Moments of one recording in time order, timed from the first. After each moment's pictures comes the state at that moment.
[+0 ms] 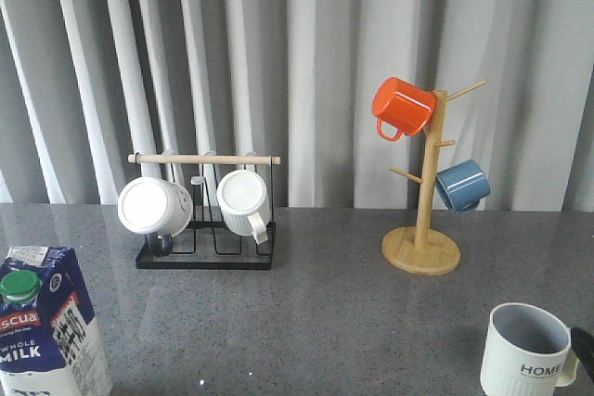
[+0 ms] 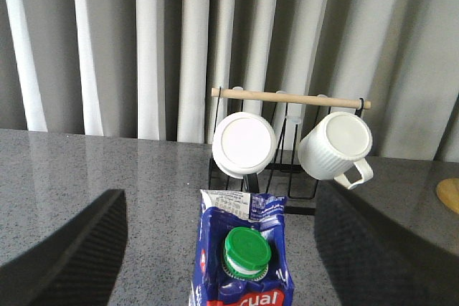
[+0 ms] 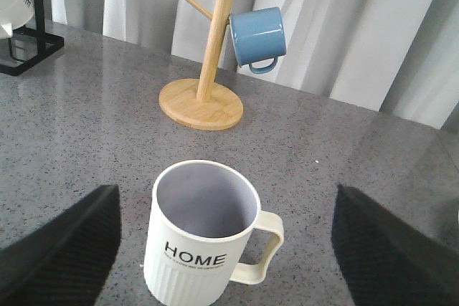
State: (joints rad) left arm -0.02 0.75 -0.70 -0.09 0.12 -0.04; right arm 0.02 0.80 -0.52 0.43 0.06 -0.68
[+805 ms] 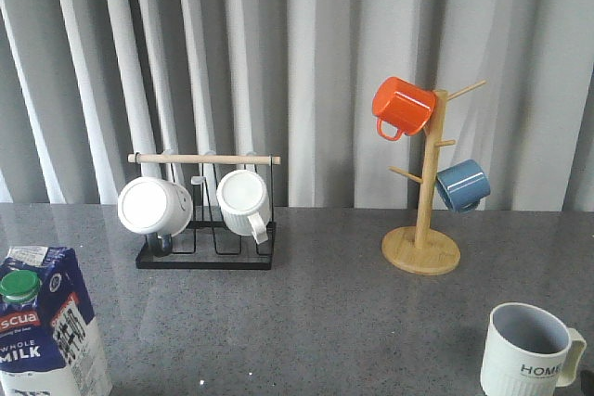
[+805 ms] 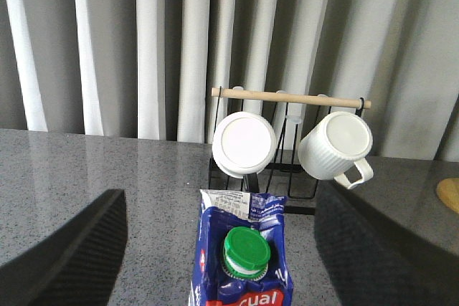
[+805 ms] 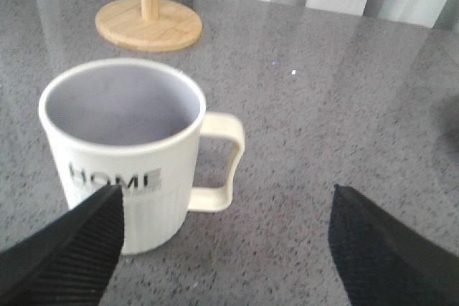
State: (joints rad) left arm -0.02 0.75 -0.70 -0.09 0.12 -0.04; right arm -0.24 1.09 -0.35 -0.57 -0.36 0.33
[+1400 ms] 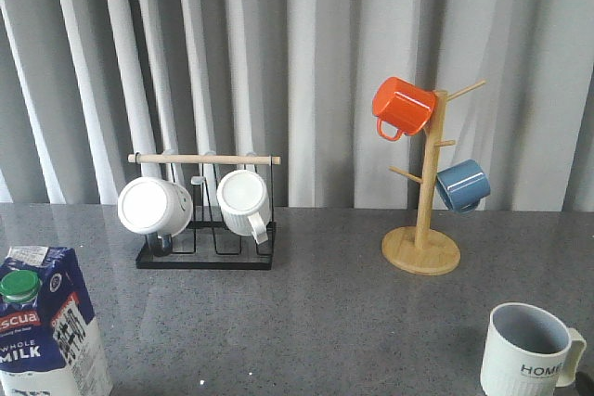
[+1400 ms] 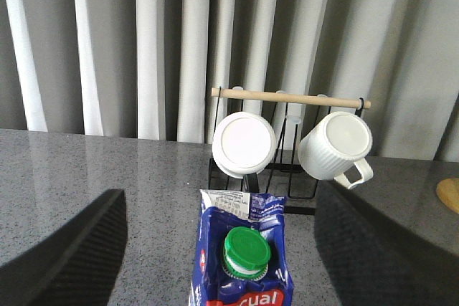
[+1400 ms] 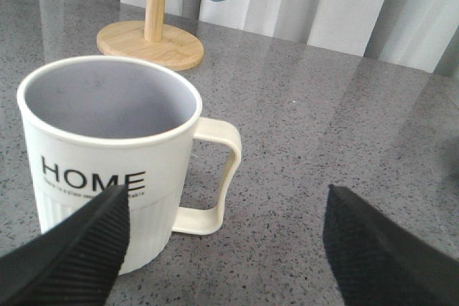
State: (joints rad) left arm -0.02 0.75 -0.70 -0.09 0.12 -0.04; right arm -0.32 1.30 -0.28 -0.46 -0.75 0.07
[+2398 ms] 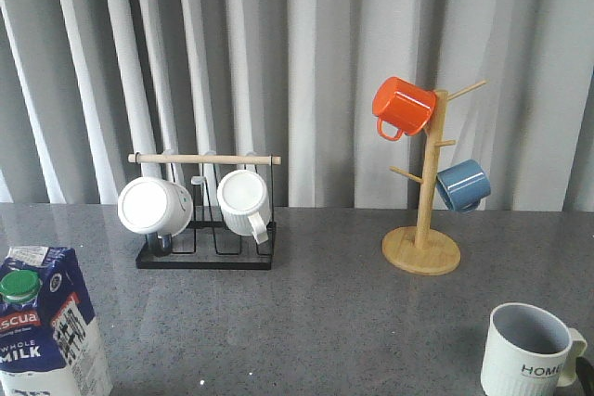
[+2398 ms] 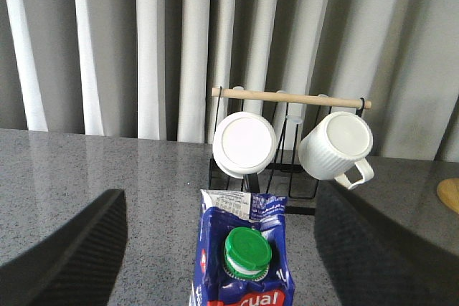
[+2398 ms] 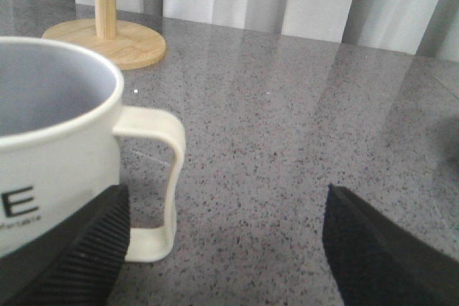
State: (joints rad) left arm -0.02 0.75 -0.70 -0.09 0.12 -0.04; right arm -0.34 1.58 -0.35 -0.34 -0.96 0.00
